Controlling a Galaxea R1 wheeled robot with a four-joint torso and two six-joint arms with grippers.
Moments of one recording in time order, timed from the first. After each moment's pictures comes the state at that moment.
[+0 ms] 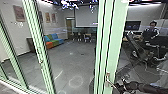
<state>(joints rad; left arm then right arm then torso) 1.51 2.91 -2.56 -0.45 0.12 0.51 -0.59 2.54 -2.04 0.13 -0.45 1.06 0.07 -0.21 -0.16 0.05</state>
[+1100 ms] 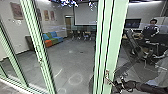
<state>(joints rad) 1.53 2.91 -2.59 -0.47 0.12 0.51 -0.59 2.61 -2.15 0.14 -0.39 1.01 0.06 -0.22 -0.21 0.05</state>
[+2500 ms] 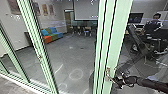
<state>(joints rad) 1.54 2.89 -2.59 -0.47 0.12 0.51 -0.51 2.57 -2.10 0.11 -0.44 1.01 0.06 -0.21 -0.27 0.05</state>
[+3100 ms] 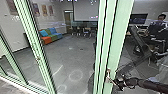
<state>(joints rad) 1.54 2.90 -2.59 -0.47 0.12 0.51 -0.53 2.54 -2.06 0.11 -0.44 0.98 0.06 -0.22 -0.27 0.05</state>
